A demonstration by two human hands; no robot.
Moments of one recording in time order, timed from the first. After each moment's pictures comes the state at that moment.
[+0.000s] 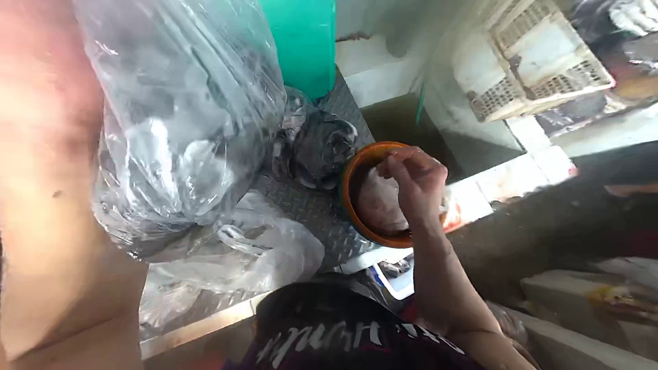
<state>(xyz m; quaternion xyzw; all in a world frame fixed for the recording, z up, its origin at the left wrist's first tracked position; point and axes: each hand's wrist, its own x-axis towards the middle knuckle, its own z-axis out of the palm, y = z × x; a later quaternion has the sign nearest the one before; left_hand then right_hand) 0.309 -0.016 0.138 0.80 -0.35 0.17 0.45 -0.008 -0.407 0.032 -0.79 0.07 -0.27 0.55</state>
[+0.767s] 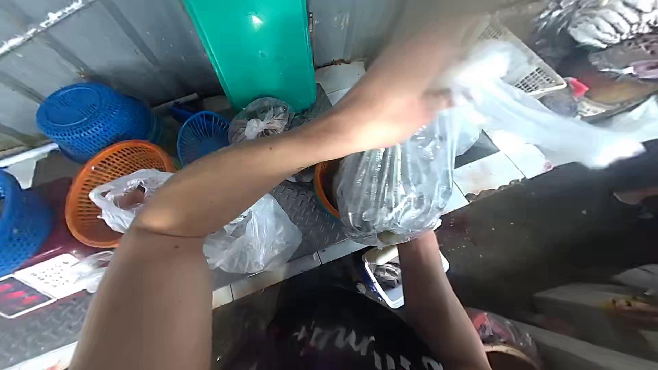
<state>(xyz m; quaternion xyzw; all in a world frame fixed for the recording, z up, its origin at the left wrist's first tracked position) 0.020 -0.316 0.228 0.71 -0.59 -0.01 0.38 -0.142 -0.422 0.019 -0.27 0.17 -0.27 0.91</state>
